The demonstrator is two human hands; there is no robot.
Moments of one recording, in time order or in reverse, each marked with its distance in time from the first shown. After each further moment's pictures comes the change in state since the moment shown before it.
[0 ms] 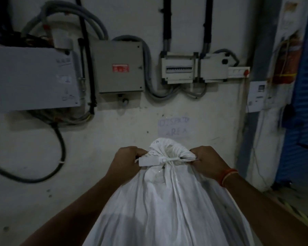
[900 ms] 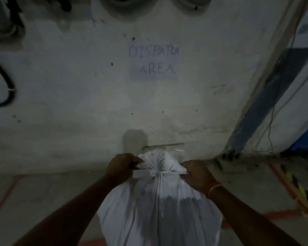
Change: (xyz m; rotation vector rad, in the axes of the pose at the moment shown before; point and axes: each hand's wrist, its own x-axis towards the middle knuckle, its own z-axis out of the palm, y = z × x) left_hand 0.046 0.077 0.414 0.027 -0.449 -0.637; right_hand -0.065 0.412 0.187 0.312 -0.416 -0.069
